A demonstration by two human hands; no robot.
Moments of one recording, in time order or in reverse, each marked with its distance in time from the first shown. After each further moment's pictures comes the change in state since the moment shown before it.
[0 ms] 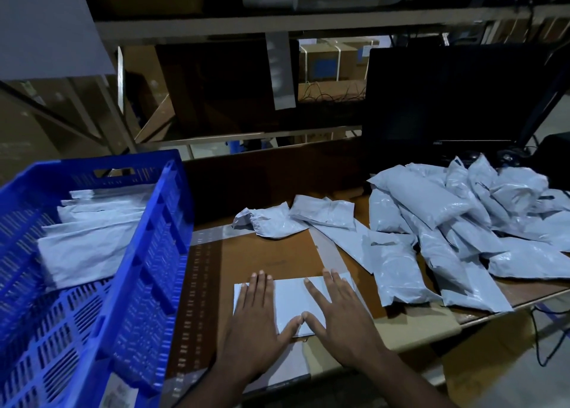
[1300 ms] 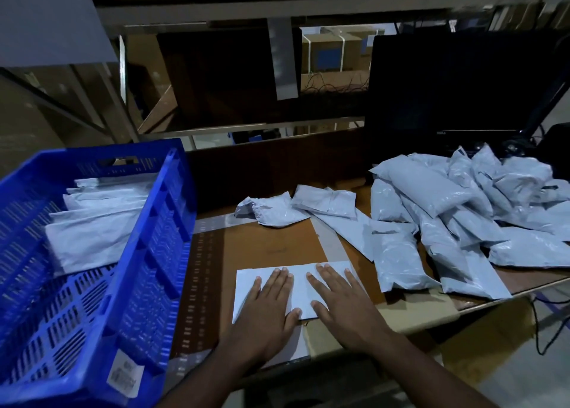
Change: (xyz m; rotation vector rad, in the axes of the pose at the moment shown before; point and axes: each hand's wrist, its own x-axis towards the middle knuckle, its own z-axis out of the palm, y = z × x) left_hand -0.004 0.012 -0.015 0.035 -0.169 0.156; right_hand -0.003 0.007 -0.008 -0.029 -0.007 -0.146
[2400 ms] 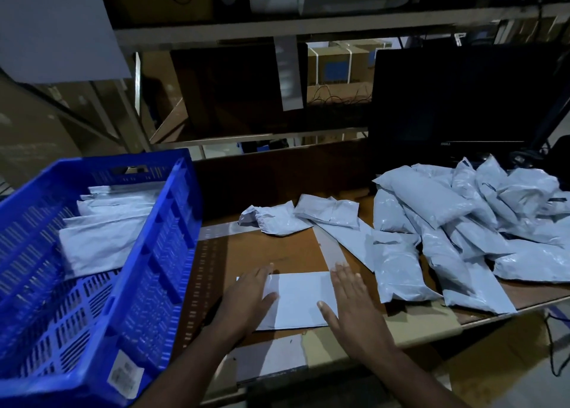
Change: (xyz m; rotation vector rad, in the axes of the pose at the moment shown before) left_hand 0.015 -0.029 -0.033 -0.197 0.138 -0.172; right_hand -0.008 0.006 -0.003 0.091 0.065 0.186
